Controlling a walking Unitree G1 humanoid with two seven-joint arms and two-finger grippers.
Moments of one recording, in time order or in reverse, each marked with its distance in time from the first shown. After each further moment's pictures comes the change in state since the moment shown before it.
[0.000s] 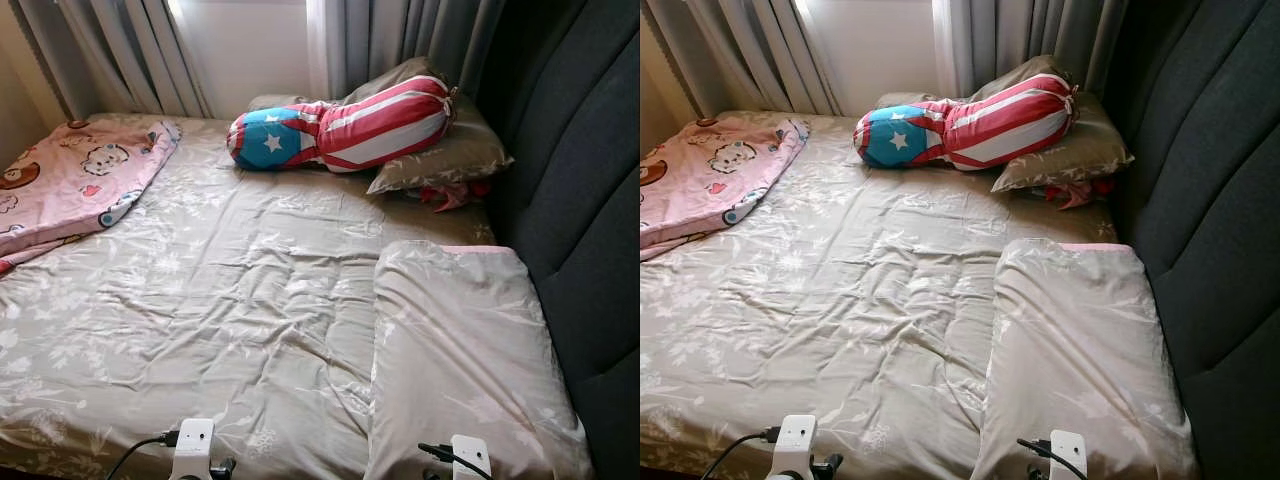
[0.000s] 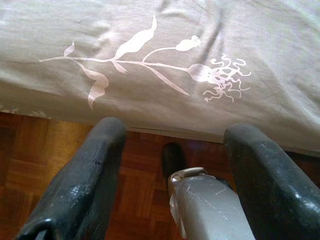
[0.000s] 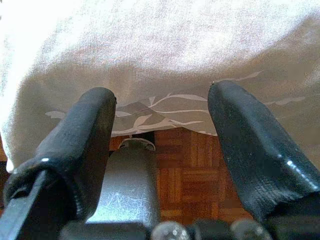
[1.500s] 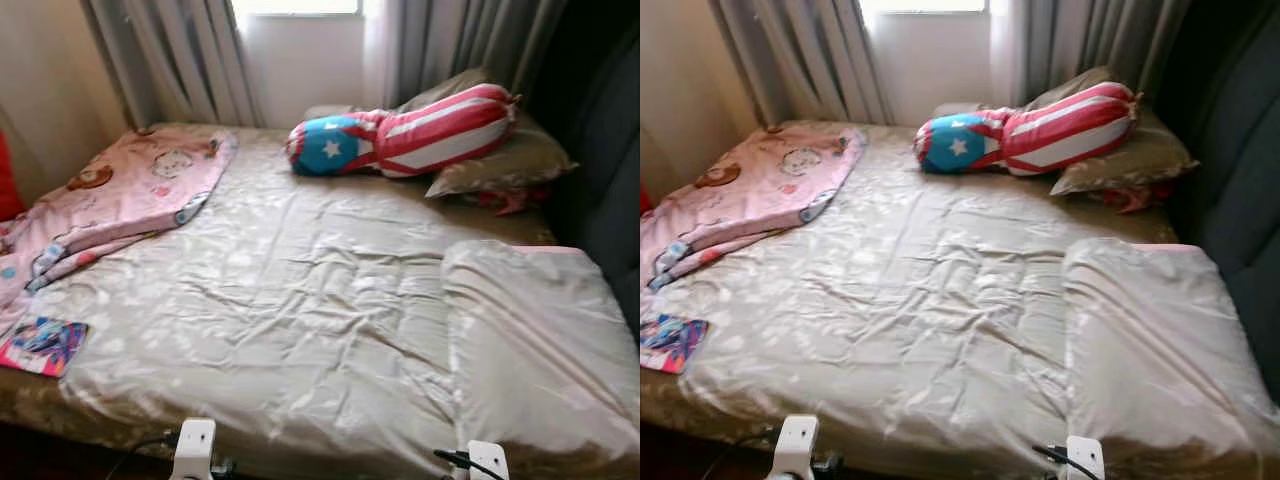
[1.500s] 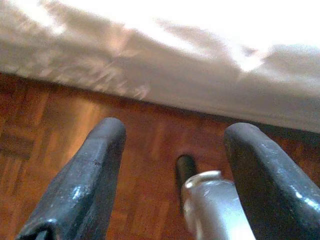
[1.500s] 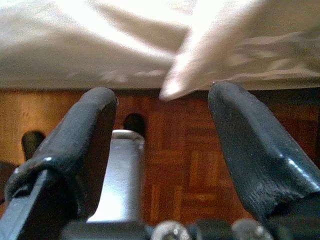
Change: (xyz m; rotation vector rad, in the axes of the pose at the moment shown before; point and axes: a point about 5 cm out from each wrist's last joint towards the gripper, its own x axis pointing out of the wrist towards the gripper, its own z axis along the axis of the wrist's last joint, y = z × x) left arm 0.000 0.004 0.002 0.015 -0.001 0.002; right arm -0.002 -0.016 -0.006 -0.009 0.026 -0.025
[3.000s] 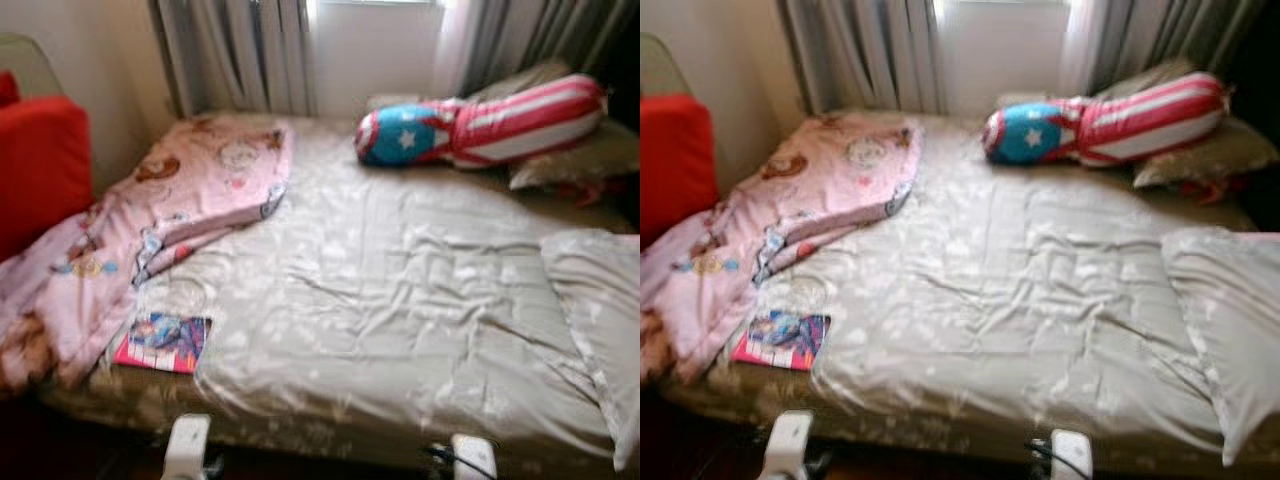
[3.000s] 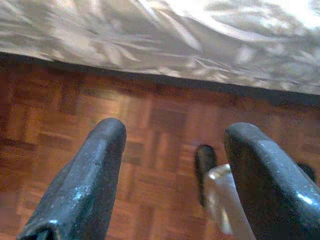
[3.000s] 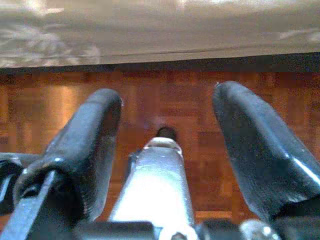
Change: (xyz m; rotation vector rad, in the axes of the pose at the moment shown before) left arm -0.001 0.012 -0.002 0.005 0.010 0.032; right arm 0.002 0.017 0.008 0.004 -0.016 0.044
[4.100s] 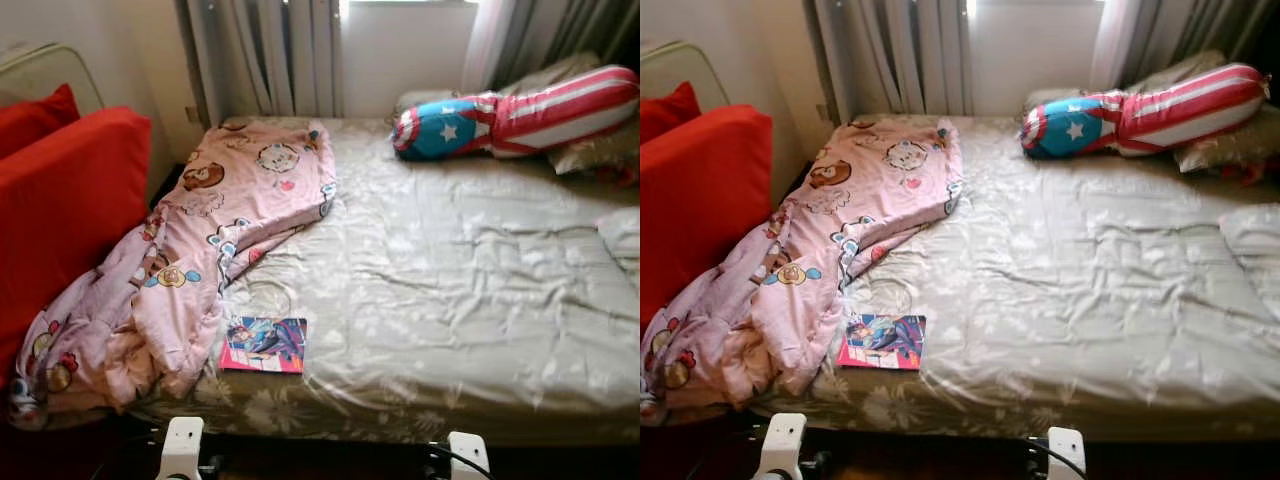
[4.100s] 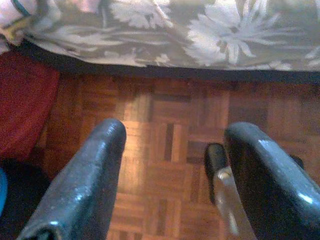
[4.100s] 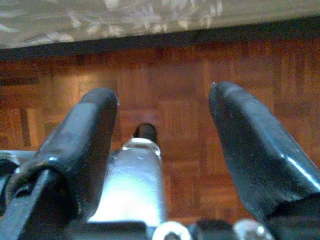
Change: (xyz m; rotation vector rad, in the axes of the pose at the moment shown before) left arm 0.001 -0.016 0.001 -0.012 -0.003 -0.037; right arm -0.002 -0.015 -0.007 -0.012 0.022 -0.037
